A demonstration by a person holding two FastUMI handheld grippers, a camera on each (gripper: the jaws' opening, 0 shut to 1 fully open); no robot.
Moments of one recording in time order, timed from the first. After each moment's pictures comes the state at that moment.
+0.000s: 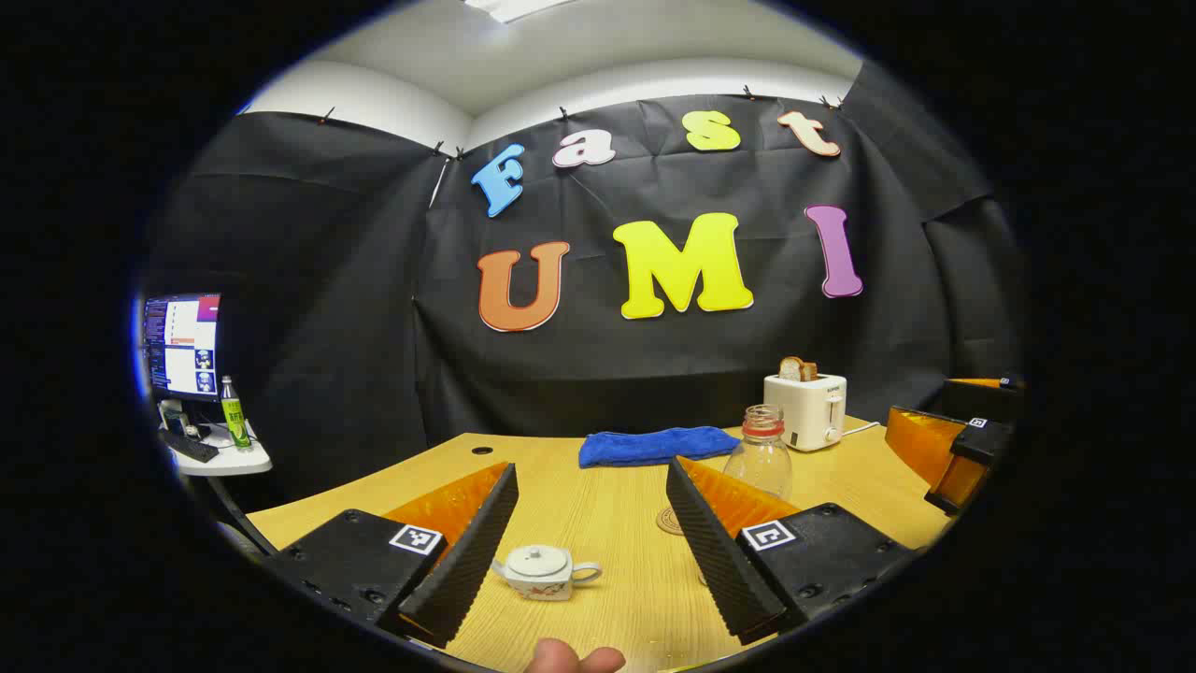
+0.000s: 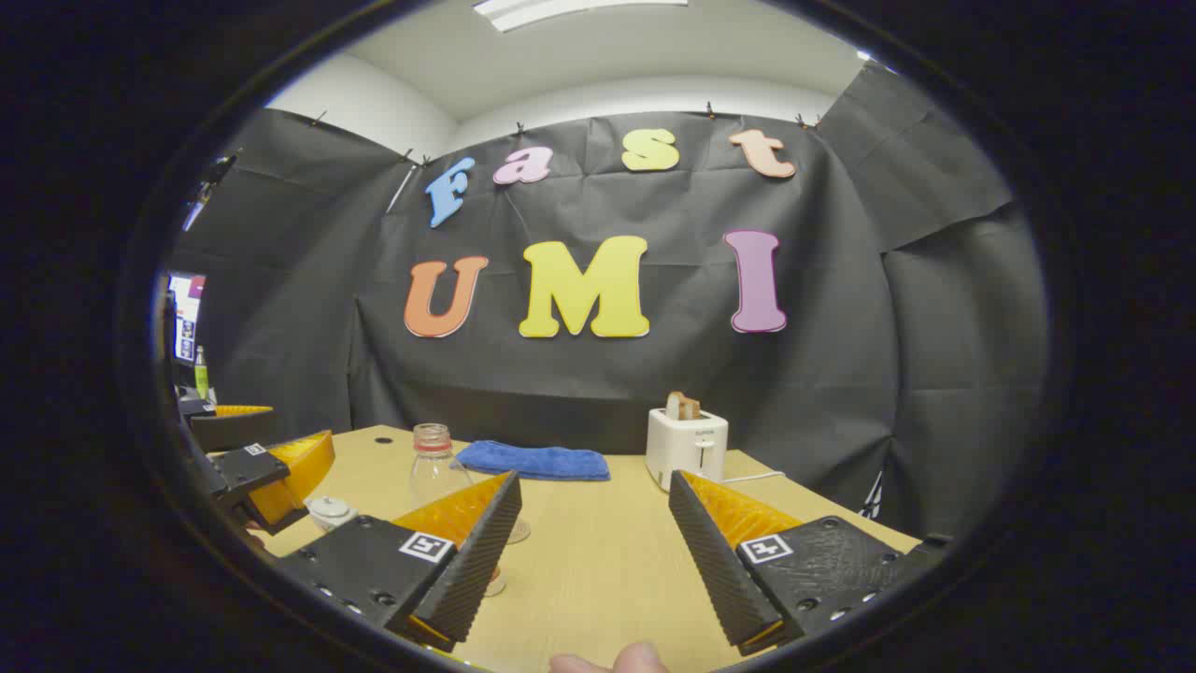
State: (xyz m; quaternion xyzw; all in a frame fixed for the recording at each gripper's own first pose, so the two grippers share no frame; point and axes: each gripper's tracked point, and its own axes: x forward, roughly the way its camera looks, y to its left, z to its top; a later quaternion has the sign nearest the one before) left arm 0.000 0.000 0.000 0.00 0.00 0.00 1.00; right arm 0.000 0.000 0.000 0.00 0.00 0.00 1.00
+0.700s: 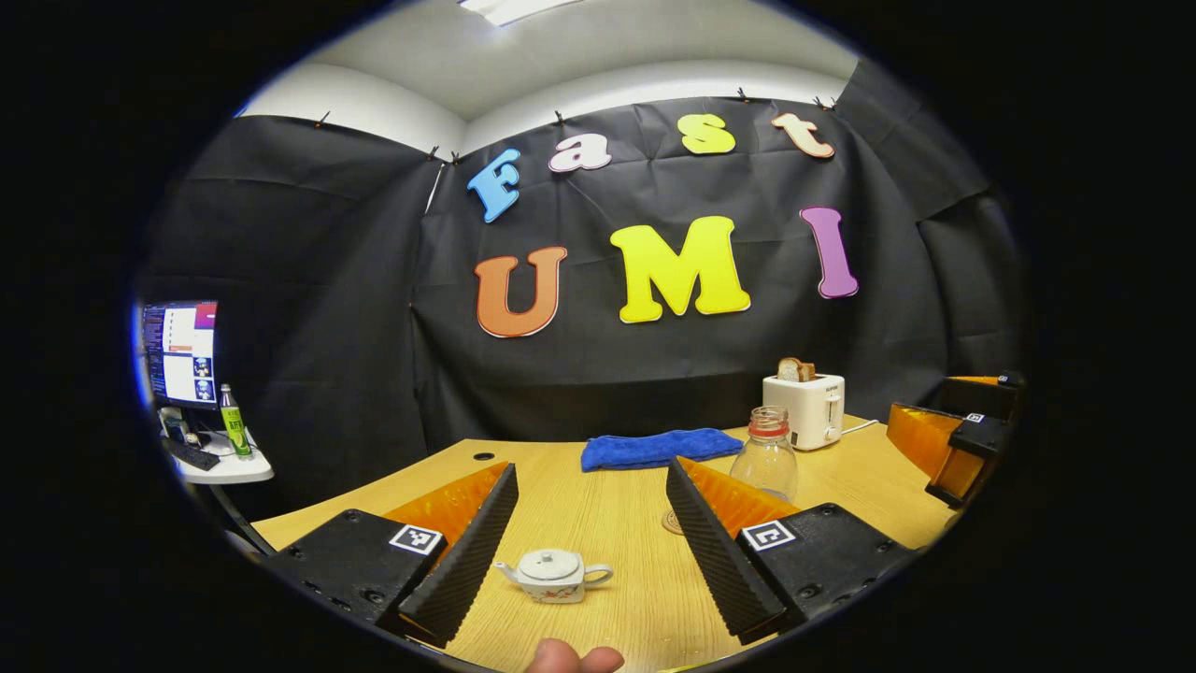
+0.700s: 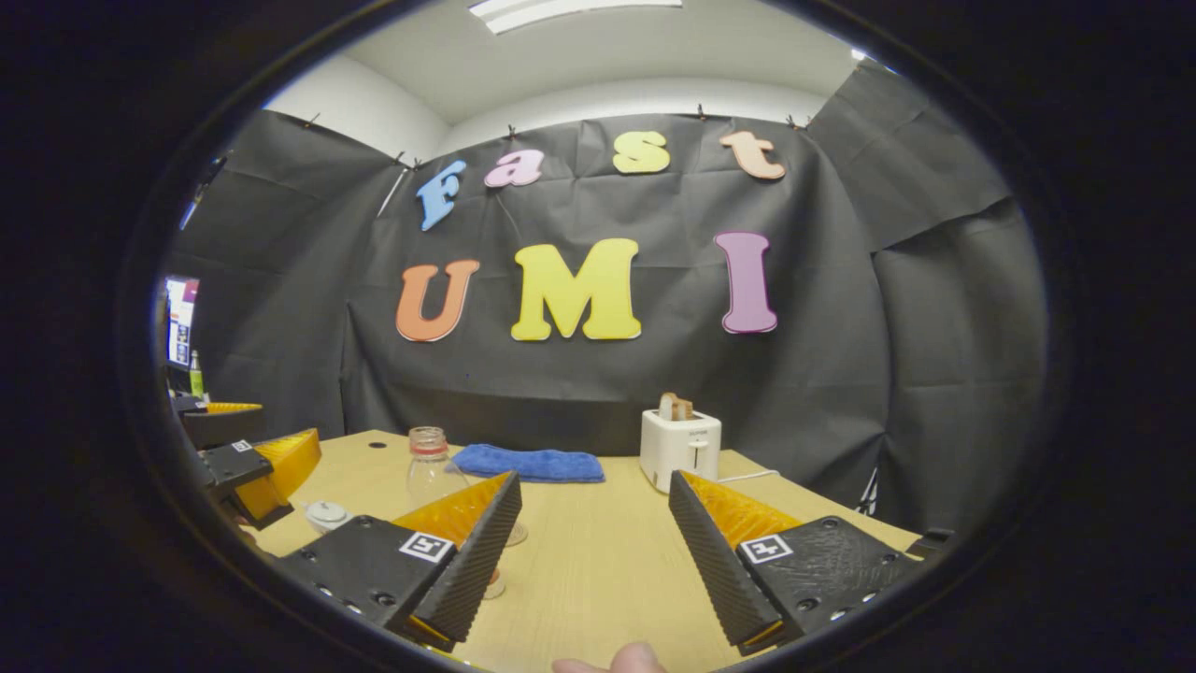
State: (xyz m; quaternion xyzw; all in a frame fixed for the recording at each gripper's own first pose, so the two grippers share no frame) left arm -0.003 -0.001 0.003 0.01 -0.01 -0.01 1.00; right arm -0.002 0.002 -0.004 0.02 0.00 -0.01 1.00
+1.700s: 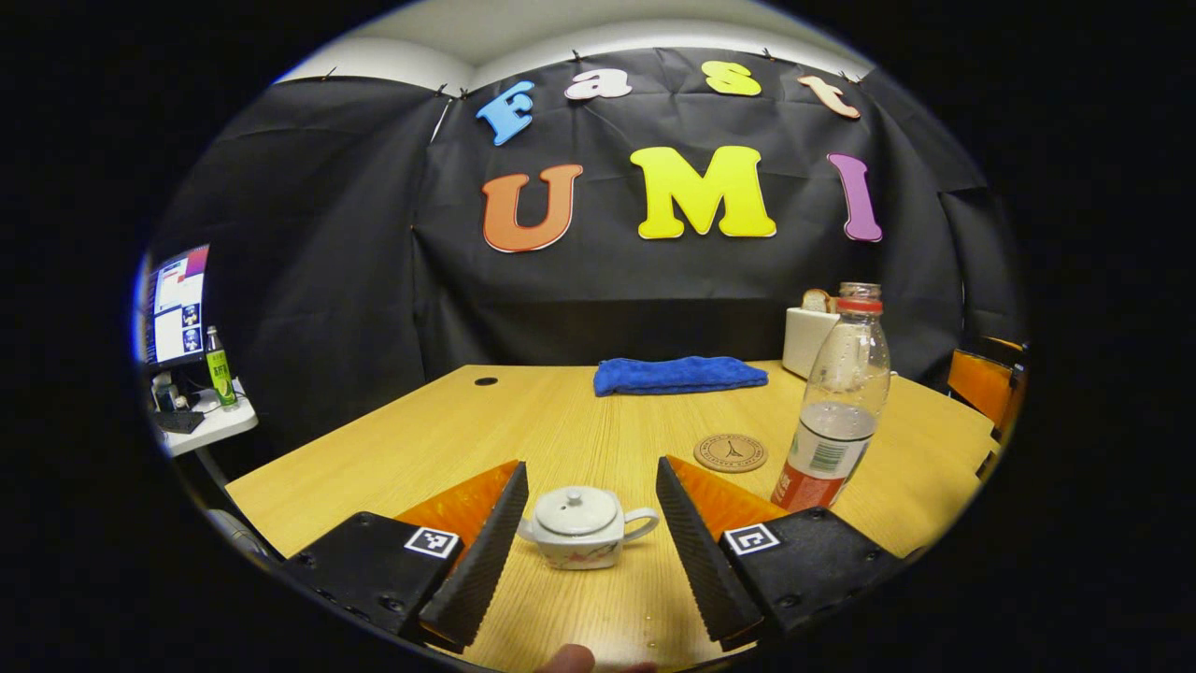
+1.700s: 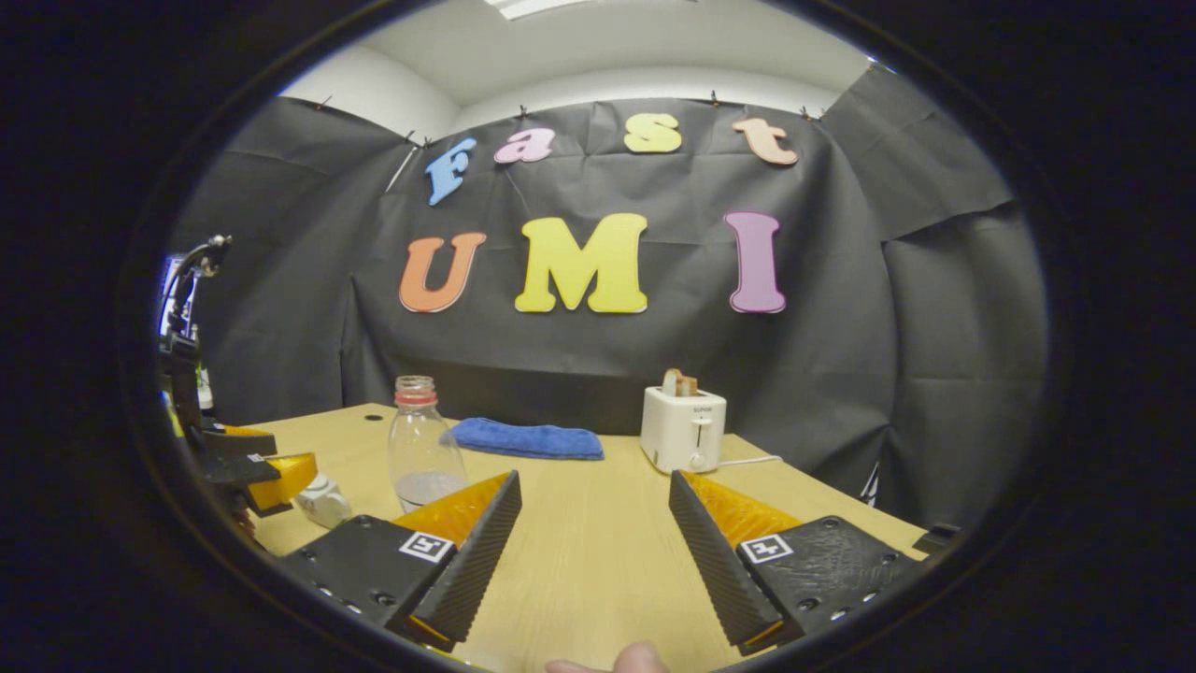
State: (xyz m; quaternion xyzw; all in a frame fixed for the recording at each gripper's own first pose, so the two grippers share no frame) left arm 0.032 0.037 -0.098 -0.02 0.11 0.00 0.99; right arm 0.011 -0.003 -0.040 -0.01 0.03 -0.01 1.00
